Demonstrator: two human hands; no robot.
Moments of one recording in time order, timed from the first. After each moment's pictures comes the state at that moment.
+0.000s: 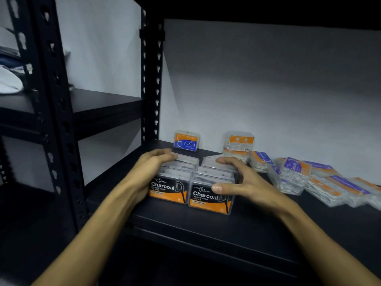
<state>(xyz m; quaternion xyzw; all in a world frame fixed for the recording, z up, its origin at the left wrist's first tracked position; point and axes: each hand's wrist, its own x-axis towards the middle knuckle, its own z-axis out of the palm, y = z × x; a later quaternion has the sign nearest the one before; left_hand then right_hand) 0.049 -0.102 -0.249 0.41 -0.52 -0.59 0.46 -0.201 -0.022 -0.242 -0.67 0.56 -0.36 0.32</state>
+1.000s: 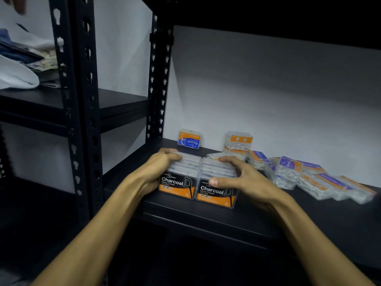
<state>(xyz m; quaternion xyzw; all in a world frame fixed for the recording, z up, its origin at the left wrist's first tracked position) 0.057 -0.093 -0.244 0.40 -0.49 -0.64 0.43 -0.167 -0.001 -0.231 -0.61 0.59 -0.39 0.36</state>
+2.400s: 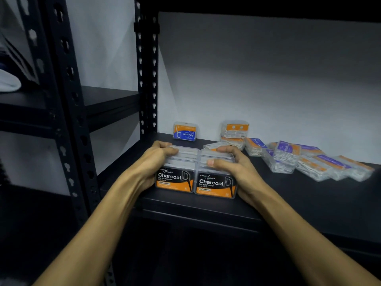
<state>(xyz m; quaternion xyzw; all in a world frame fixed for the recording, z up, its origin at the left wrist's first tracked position) 0.055 -0.095 -0.245 0.42 -0.51 -0.62 0.43 -0.149 -0.013 -0.259 -0.47 0.51 -0.59 0.42</state>
